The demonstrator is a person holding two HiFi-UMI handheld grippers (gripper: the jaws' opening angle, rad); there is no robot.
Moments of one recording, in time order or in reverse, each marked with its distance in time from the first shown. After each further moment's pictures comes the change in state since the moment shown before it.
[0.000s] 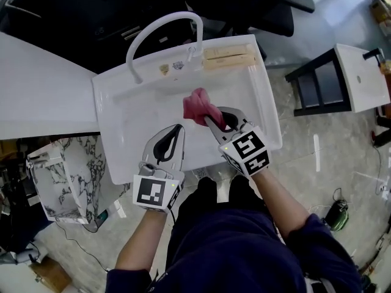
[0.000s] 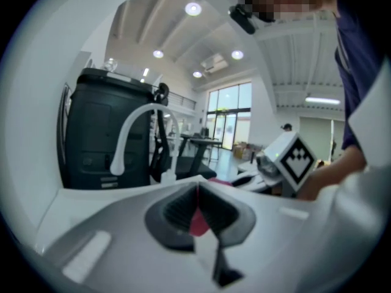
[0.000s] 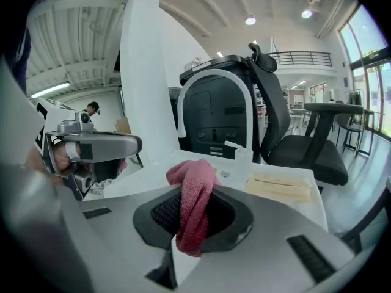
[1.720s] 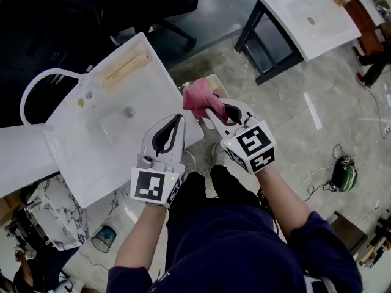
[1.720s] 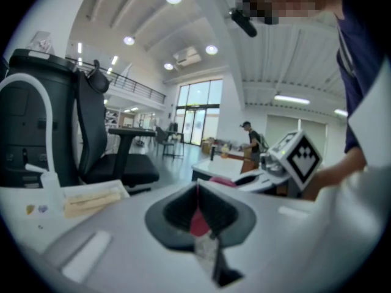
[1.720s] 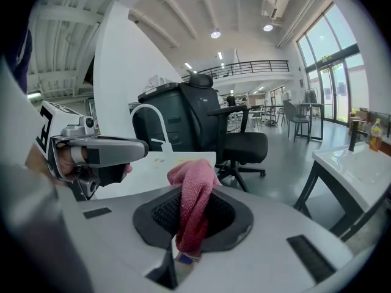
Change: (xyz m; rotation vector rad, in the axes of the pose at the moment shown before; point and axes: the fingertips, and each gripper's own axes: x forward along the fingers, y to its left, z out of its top) left arm 0.162 -0.283 0.008 0.081 0.029 -0.303; right arm -0.247 -0.192 -0.117 0.165 -0.077 -0.274
